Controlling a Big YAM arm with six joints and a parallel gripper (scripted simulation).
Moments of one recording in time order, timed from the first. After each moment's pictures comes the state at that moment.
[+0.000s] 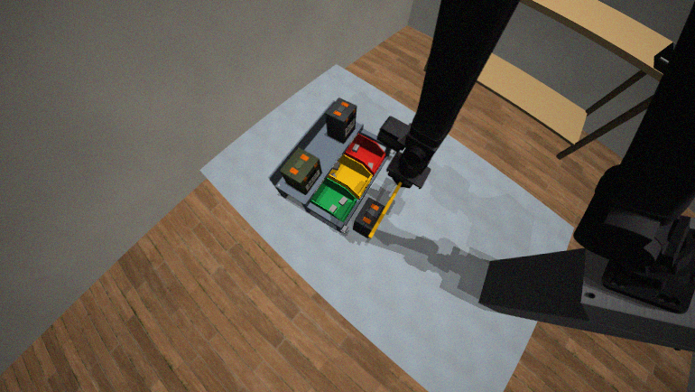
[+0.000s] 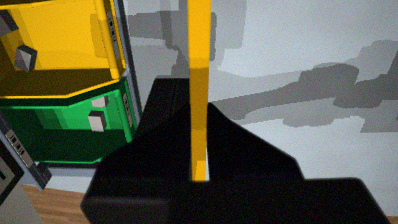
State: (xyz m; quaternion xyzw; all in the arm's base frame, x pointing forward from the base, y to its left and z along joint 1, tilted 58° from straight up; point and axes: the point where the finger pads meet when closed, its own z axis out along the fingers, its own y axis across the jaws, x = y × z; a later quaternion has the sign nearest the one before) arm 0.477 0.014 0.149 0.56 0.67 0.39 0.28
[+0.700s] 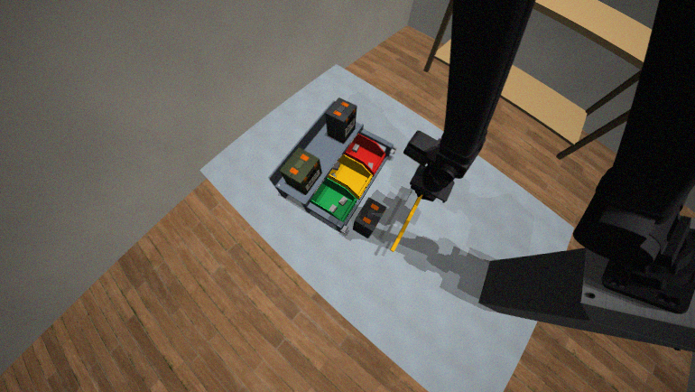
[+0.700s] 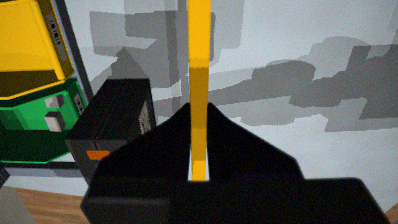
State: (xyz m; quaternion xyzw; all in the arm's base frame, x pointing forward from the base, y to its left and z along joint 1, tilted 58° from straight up) arm 0.440 0.010 0.090 0.56 0.67 0.39 0.28
